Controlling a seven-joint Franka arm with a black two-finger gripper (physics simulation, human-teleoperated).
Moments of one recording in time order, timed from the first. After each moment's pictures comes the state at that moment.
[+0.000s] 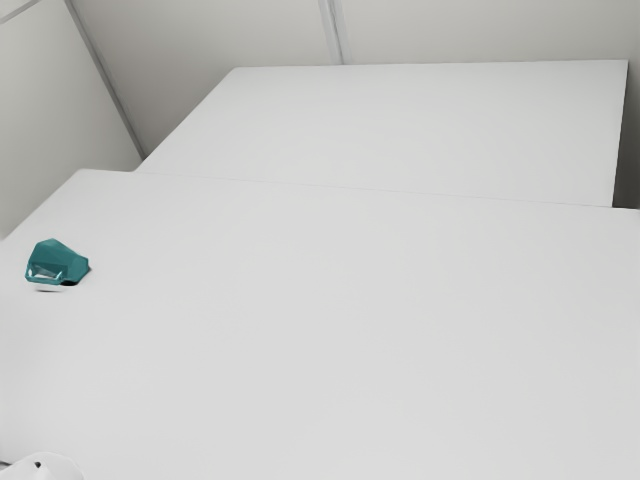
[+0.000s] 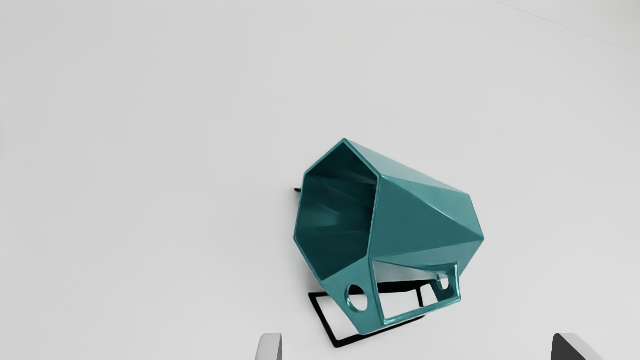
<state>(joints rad) 1.17 1.10 -0.03 -0.60 -0.82 1.45 1.21</state>
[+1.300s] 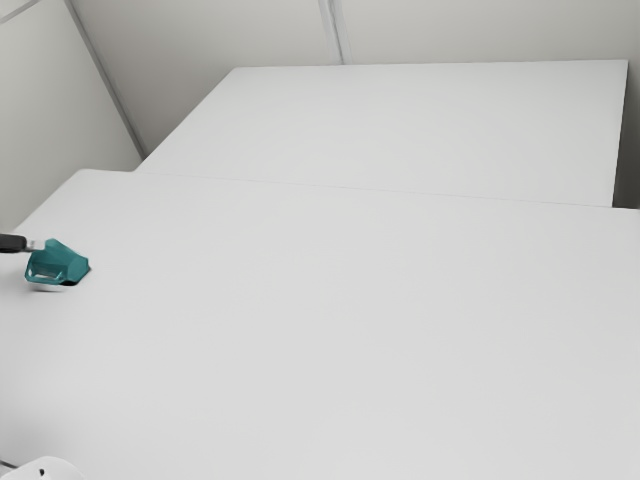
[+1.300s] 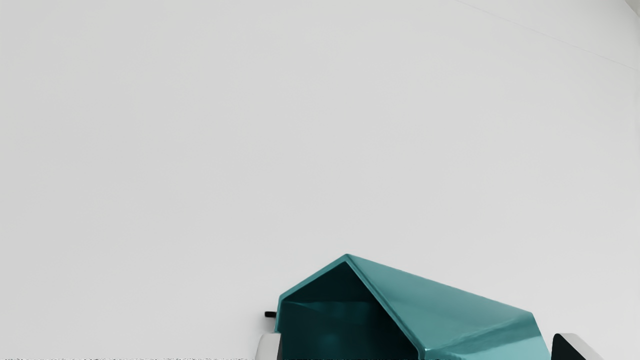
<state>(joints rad) 1.04 1.16 -0.05 -0.68 -0.86 1.59 1.22</state>
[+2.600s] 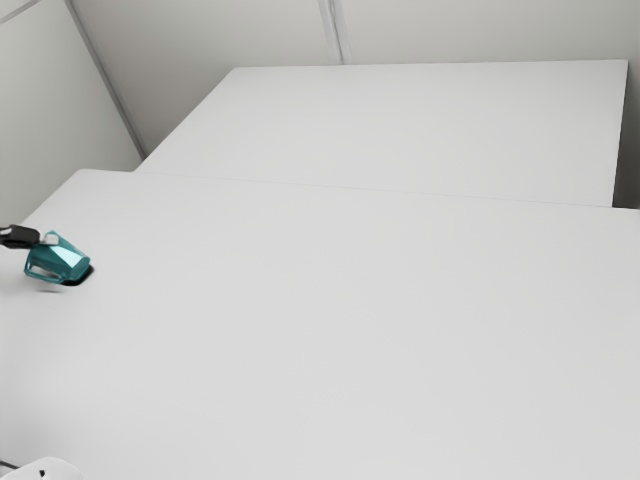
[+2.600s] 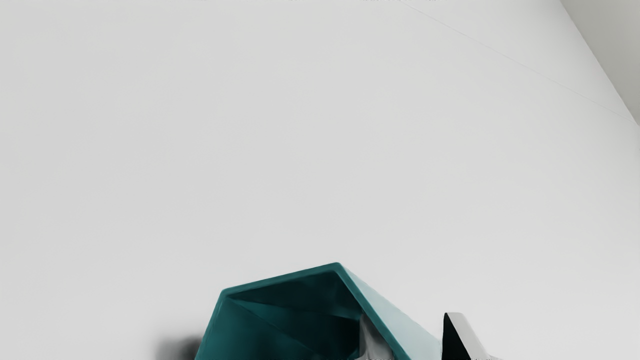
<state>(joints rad) 1.02 1.10 -0.07 -0.75 -0.87 1.53 1.12</state>
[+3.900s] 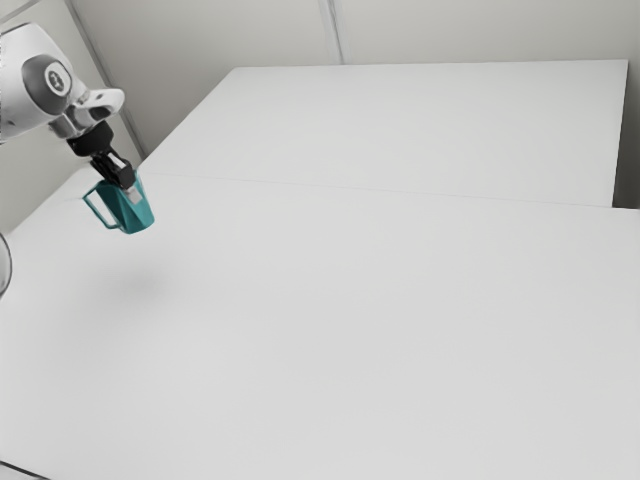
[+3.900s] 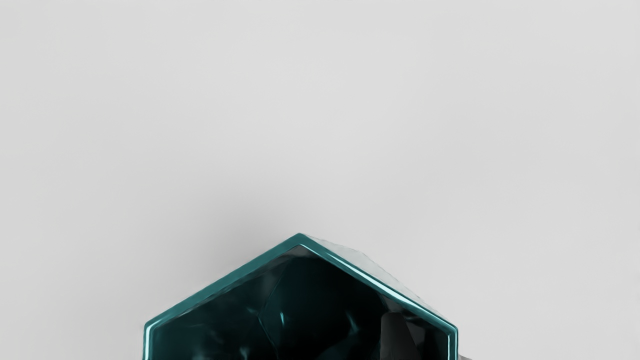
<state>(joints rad) 0.10 0.24 0.33 -1.56 -0.26 1.73 0.83</state>
